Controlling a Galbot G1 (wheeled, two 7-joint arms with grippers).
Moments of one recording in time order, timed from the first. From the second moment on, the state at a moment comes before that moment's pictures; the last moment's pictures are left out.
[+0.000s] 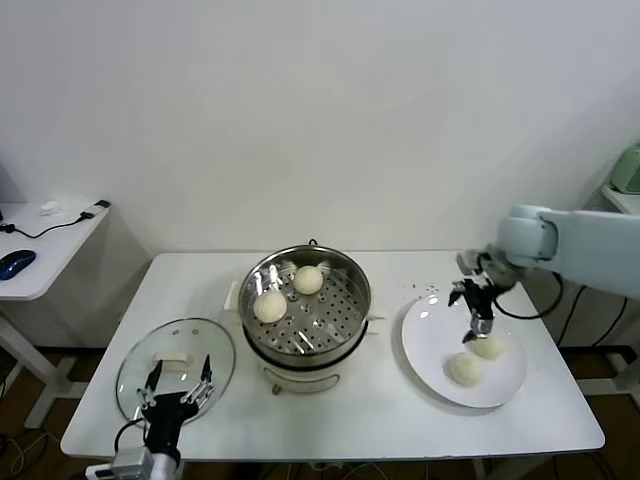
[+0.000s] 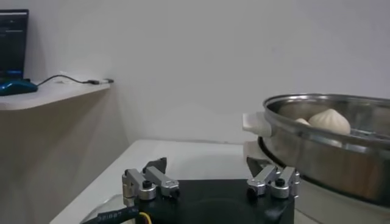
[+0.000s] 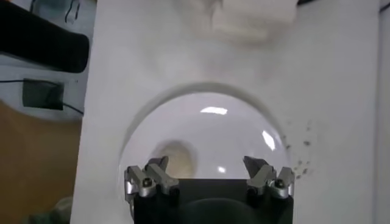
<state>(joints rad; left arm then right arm) 1.73 -1.44 -0.58 -2.11 -0.18 0.08 -0.15 0.73 0.67 -1.80 1.45 0.54 -0.27 -0.88</state>
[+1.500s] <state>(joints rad) 1.75 -1.44 -0.57 -2.12 -0.17 0.08 -0.15 0.67 0.71 -1.70 1.39 0.48 -0.26 -0.92</state>
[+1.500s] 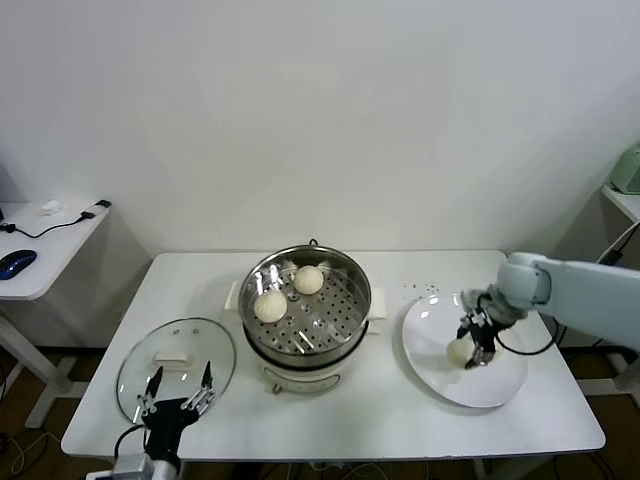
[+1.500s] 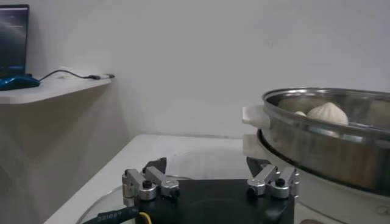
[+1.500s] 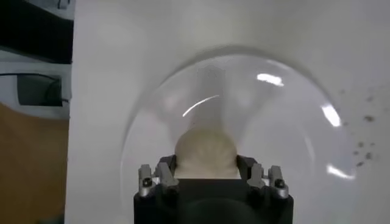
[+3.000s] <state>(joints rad) 1.77 -1.44 -0.58 -2.13 -0.18 0.07 -0.16 0.66 1.41 -1.56 1.32 0.09 0.43 -0.98</state>
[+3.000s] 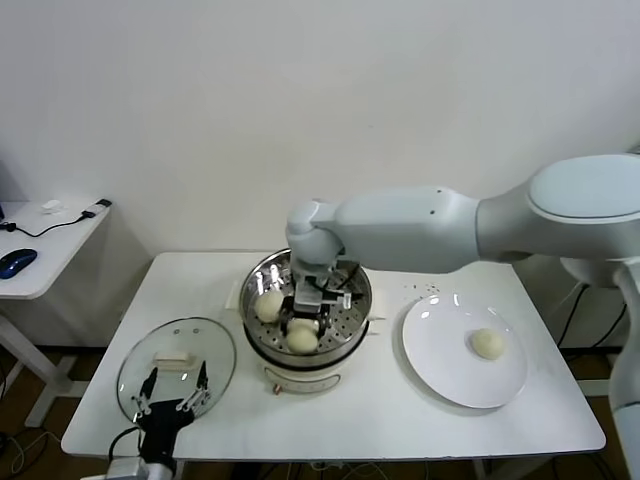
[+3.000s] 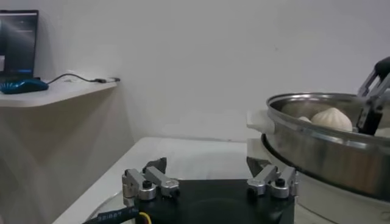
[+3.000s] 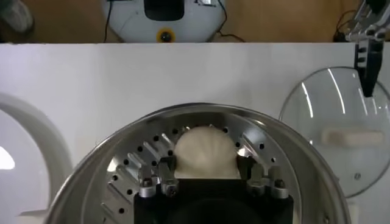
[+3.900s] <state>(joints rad) 1.77 -1.44 -0.58 -2.14 -0.18 0.06 -0.16 0.92 1.08 -1.73 1.25 0.40 0.28 -1.07</state>
